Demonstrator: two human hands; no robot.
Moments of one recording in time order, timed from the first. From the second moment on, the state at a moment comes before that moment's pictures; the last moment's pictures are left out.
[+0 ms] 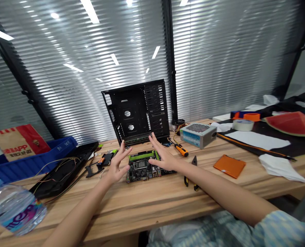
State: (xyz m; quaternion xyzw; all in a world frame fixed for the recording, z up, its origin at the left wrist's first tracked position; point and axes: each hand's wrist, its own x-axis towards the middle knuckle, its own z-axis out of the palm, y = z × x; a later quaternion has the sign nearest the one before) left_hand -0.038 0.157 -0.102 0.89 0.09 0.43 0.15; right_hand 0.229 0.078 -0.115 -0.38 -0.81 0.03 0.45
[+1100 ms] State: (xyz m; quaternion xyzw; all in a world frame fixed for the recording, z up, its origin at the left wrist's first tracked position) left_hand -0.033 0.144 -0.096 0.89 0.06 0.43 0.12; right_hand 0.226 0.075 -0.113 -0.37 -0.80 0.03 0.46
